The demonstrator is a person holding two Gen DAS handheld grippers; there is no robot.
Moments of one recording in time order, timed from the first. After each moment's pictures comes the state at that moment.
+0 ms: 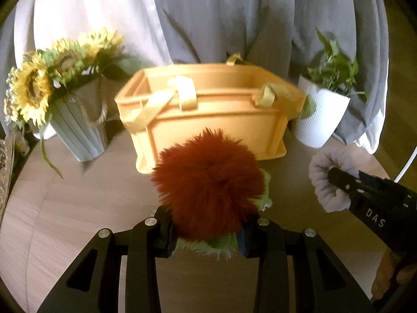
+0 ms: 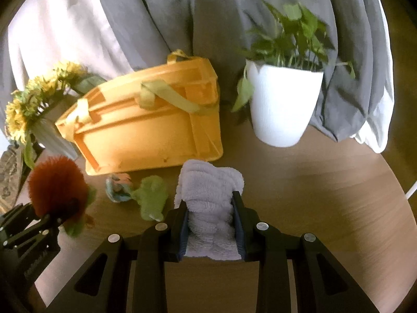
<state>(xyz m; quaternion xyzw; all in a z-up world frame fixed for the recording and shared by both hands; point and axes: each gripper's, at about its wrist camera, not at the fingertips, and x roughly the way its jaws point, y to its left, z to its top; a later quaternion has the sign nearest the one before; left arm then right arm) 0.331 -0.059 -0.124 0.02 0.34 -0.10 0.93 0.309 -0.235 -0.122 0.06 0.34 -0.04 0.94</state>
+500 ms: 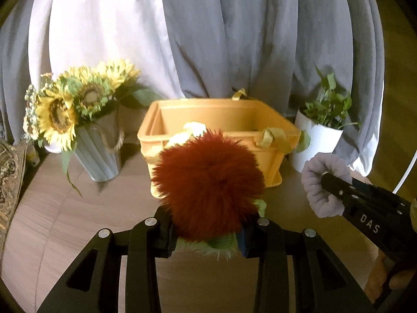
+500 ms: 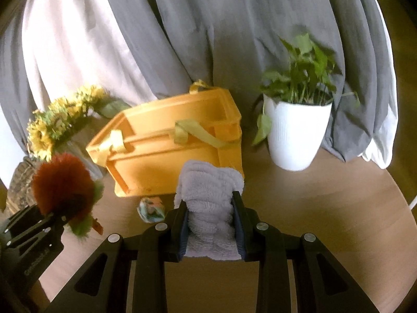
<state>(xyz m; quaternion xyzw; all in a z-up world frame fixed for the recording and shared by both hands) 0.315 -0.044 -0.075 0.00 0.29 -0.09 0.95 0.300 -0.220 -0.077 0.07 0.29 -0.01 0.95</state>
